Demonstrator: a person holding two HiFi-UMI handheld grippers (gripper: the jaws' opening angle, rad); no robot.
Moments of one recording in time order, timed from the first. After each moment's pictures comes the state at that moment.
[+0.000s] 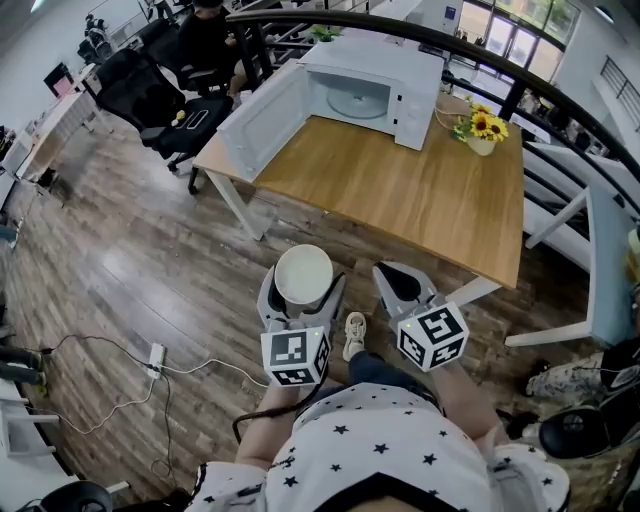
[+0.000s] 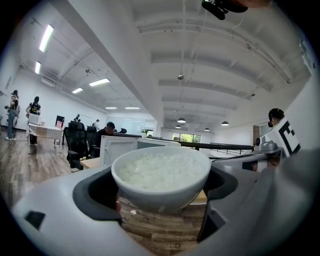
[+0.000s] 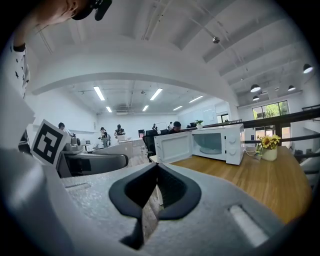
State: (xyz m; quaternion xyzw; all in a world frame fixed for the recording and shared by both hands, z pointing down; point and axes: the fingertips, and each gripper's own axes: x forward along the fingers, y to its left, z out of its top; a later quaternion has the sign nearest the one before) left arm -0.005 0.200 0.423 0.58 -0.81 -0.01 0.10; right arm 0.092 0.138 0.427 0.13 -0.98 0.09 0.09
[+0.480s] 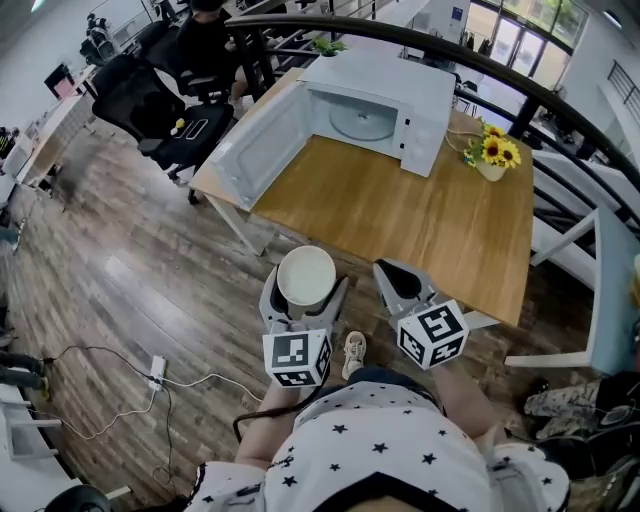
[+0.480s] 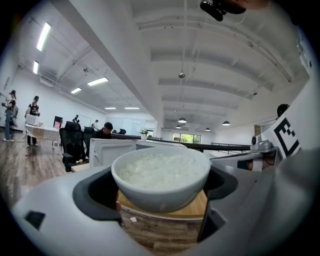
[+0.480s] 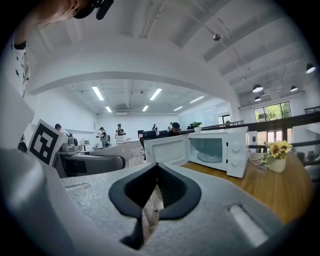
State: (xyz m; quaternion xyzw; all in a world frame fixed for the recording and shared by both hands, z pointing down) left arm -0.057 0.102 0.410 0.58 -0.81 -0.01 0.10; right arm 0.032 0.035 0.413 0.12 -0.99 0.08 0.09
